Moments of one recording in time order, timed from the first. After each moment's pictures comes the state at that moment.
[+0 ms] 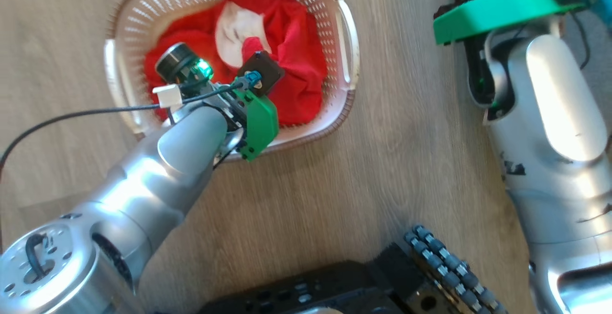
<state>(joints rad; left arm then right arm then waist) -1.06 0.07 -1.28 1.07 -0.58 -0.13 -0.25 -0.86 -0.06 0.23 0.29 0.28 0.12 -0.26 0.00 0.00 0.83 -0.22</state>
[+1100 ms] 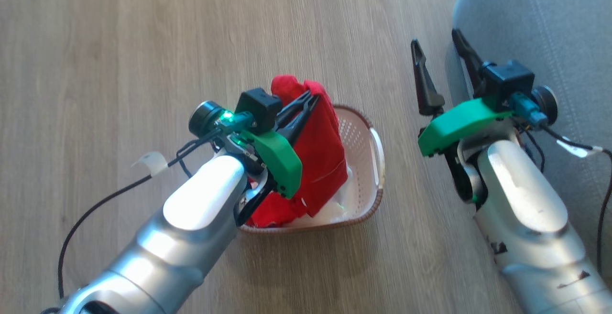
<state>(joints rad) -0.74 0.08 -0.87 0.68 -0.57 -0.13 -0.25 -0.58 -0.10 0.30 0.44 0.28 0.12 -0.26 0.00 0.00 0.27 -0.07</state>
